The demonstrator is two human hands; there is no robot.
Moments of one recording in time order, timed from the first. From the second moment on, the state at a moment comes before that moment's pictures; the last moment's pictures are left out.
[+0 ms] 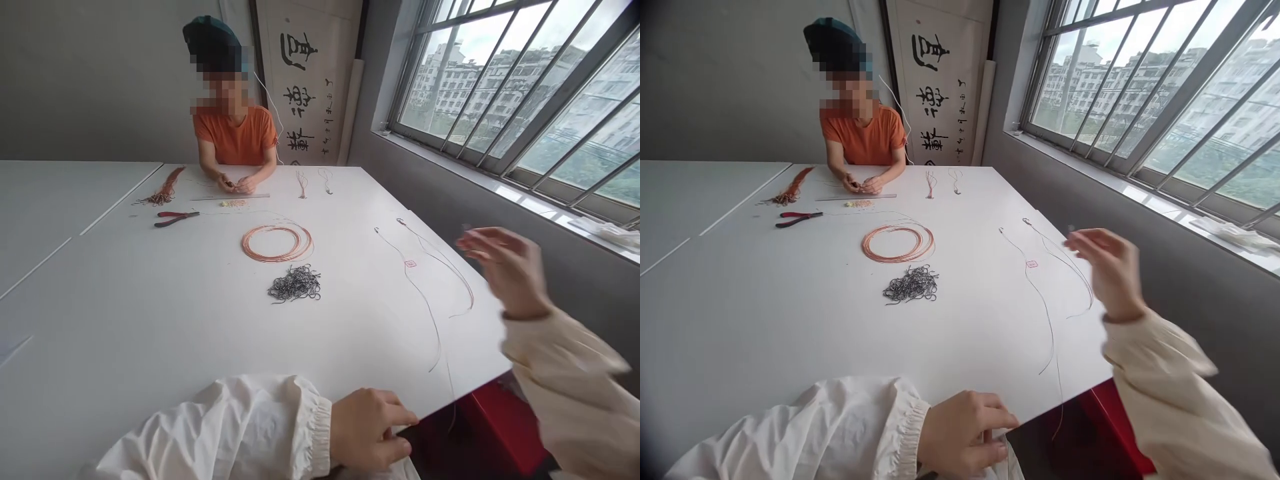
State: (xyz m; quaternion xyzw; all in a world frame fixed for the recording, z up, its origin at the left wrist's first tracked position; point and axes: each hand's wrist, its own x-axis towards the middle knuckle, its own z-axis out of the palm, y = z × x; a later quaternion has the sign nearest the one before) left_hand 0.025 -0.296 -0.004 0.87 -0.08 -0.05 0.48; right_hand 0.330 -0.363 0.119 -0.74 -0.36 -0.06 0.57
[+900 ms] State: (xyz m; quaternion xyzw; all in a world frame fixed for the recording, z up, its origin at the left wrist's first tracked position) left_hand -0.046 -0.256 -0.009 0.77 0.16 0.06 0.61; right_hand 0.421 -0.122 -0.019 -0.94 -0.24 0.04 0.23
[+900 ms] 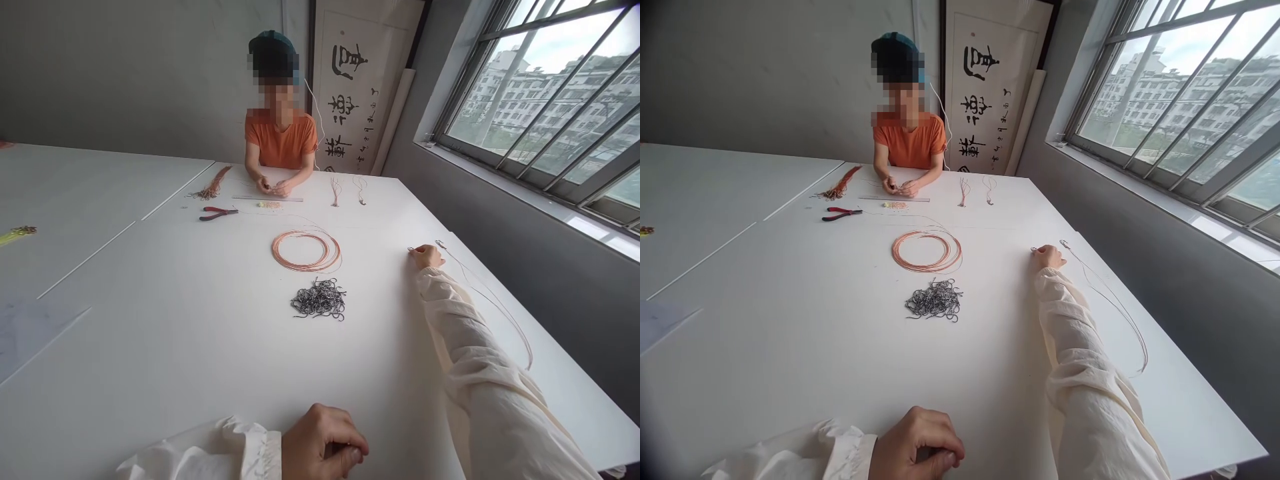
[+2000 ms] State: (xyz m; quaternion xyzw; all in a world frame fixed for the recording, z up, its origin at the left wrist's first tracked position) left_hand -0.045 -0.189 0.020 0.82 0.20 0.27 0.46; right_hand 0.230 -0.073 0.051 -0.63 -0.76 0.09 0.14
